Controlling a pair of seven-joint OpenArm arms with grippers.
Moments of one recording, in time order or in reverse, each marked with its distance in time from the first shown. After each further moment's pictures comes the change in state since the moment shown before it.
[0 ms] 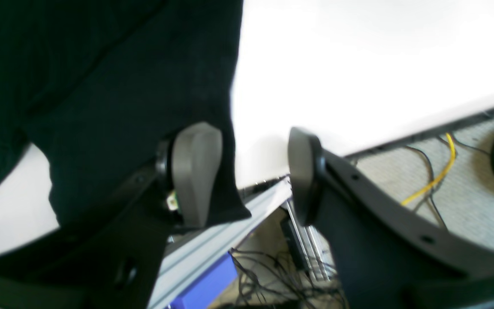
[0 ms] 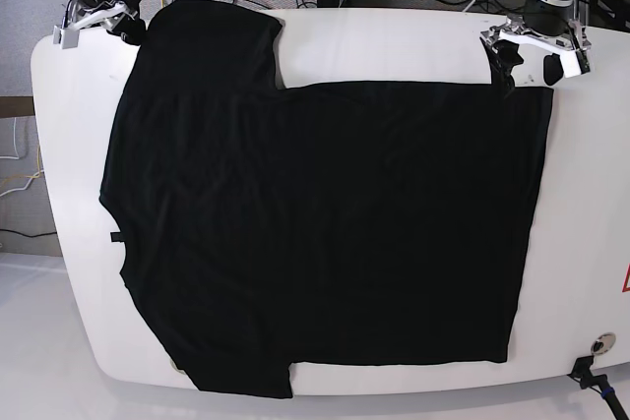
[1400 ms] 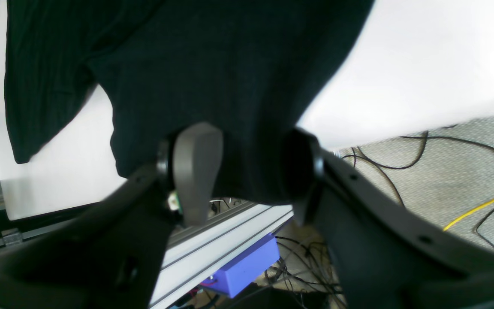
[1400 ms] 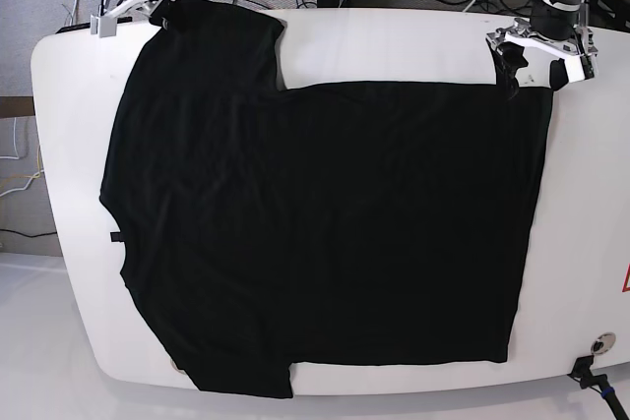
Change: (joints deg) left arm 0.1 -3.0 0.0 0.0 0.0 0.1 0.1; right arm -4.9 -4.2 -8.4 3.0 2.5 1.3 1.4
